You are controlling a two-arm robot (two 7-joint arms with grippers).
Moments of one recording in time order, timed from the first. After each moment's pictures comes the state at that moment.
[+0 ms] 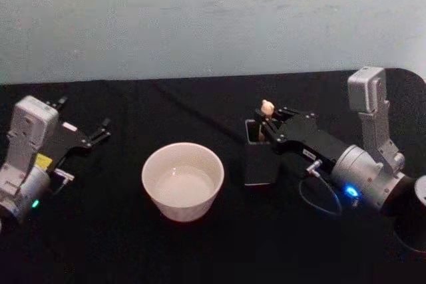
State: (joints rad) left arm -0.20 0.60 0.45 -1.41 -0.25 -0.12 0.03; right arm 0.19 0.42 -0.37 -1.51 0.45 0.02 0.40
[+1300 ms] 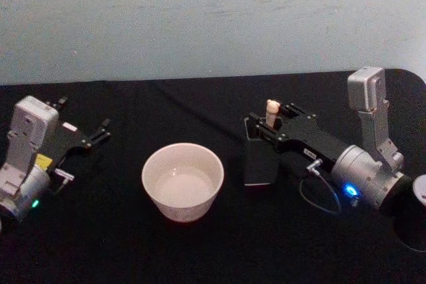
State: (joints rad) left arm -0.20 0.60 0.45 -1.41 -0.25 -0.12 0.03; right arm 0.20 0.40 -0.36 -1.49 0.44 0.04 0.39
